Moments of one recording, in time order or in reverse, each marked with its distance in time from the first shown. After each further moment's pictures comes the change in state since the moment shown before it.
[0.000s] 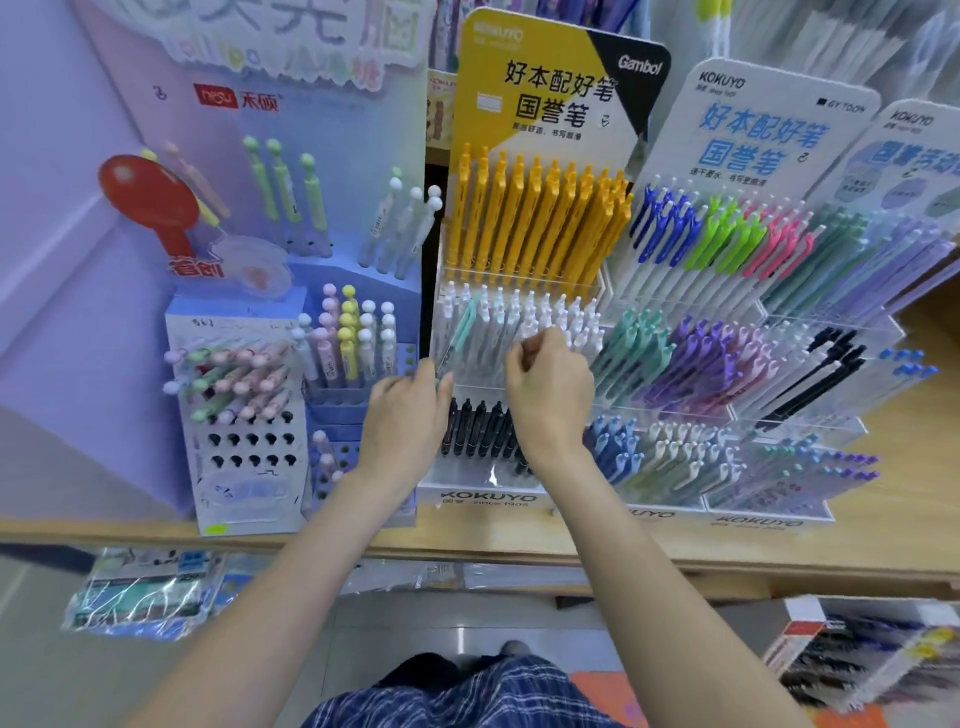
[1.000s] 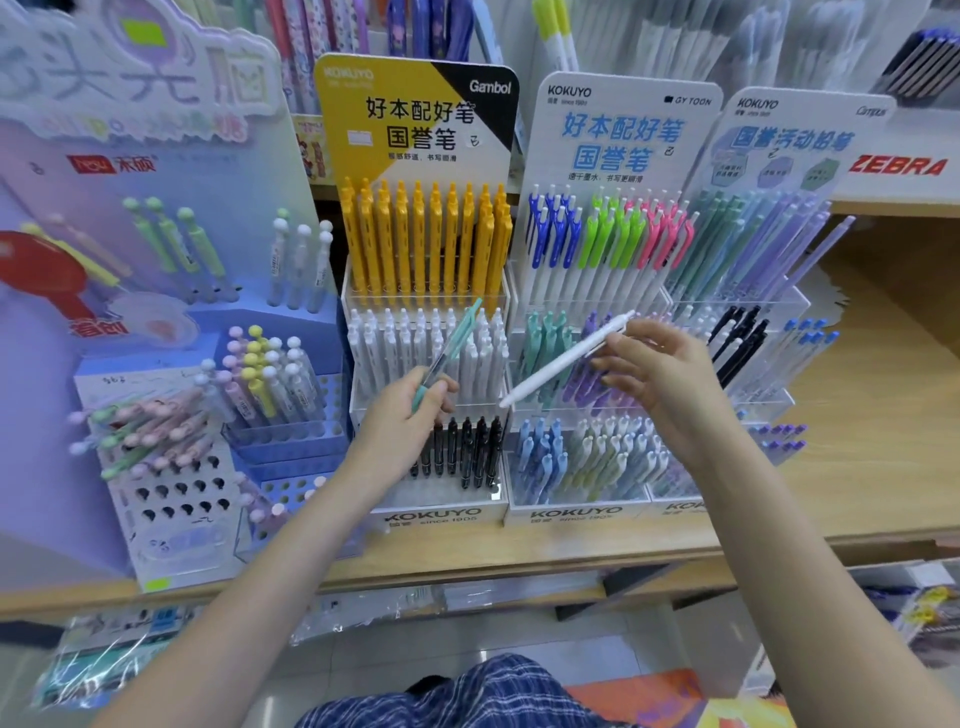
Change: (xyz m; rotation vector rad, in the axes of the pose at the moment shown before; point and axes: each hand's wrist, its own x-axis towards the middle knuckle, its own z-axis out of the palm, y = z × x) left_hand 0.007 0.070 0.002 -0.598 -0.201 -0.026; right_hand 0.030 0.102 -0.145 1.036 -0.183 0.397
